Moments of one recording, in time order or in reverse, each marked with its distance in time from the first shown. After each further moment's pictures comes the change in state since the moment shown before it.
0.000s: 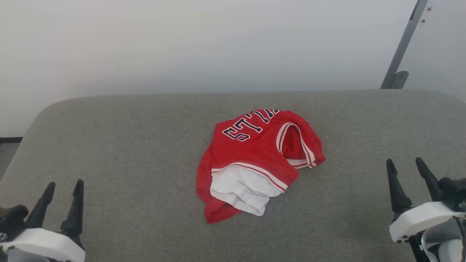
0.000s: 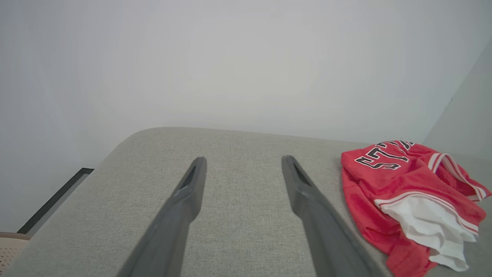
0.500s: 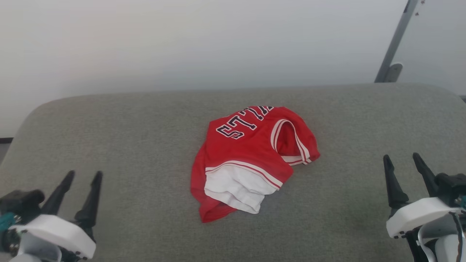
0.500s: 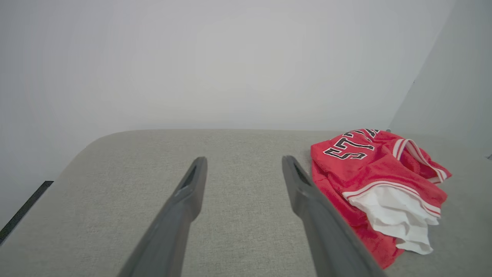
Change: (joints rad) left arm -0.042 0.014 -0.037 -0.038 0.010 -0.048 0.068; right arm -0.013 0.003 0.006 0.002 -0.014 0.000 -0.001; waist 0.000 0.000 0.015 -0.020
